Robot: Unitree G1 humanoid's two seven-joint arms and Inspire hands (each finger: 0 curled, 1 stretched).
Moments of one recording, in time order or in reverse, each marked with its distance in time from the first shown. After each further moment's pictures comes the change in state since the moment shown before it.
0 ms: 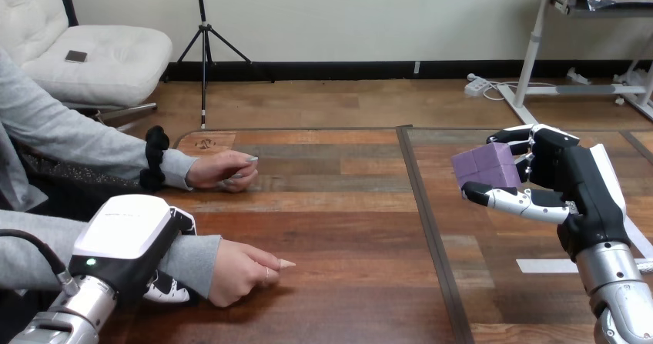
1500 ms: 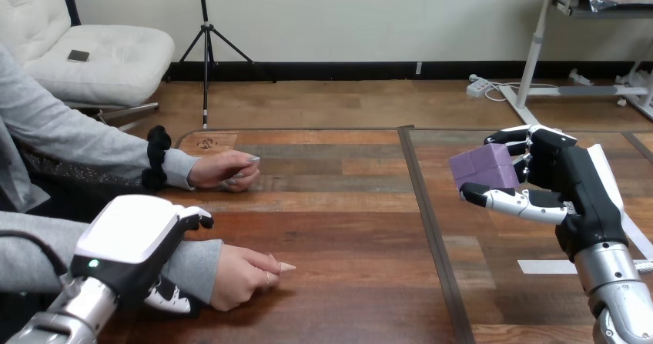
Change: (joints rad) left arm 0.043 0.000 0.047 -0.098 0.082 -0.023 -0.049; right arm 0.000 -0.001 0.005 0.001 -0.002 0.000 -0.001
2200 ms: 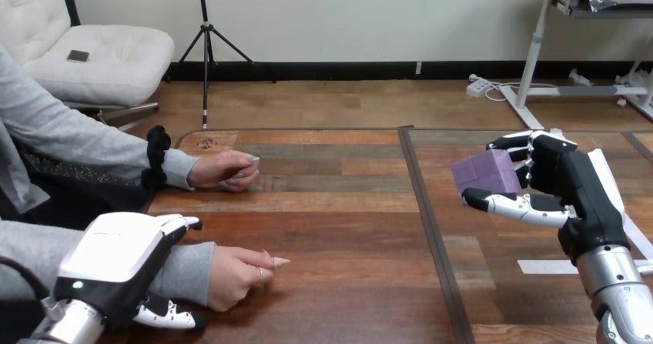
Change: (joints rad) left arm 0.118 -0.026 0.086 -0.086 0.000 -0.009 -0.029; right arm -0.001 -0.017 0.018 0.021 0.000 -0.001 -0.009
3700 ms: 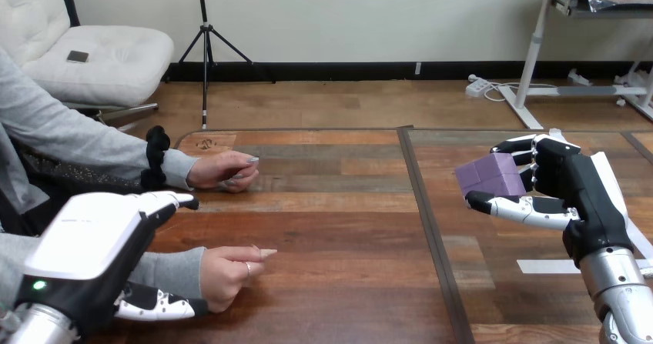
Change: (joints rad) left arm 0.191 -0.072 0.246 -0.337 -0.112 -0.090 -0.146; right arm -0.006 -0.013 0.003 0.038 -0.019 -0.001 -0.025
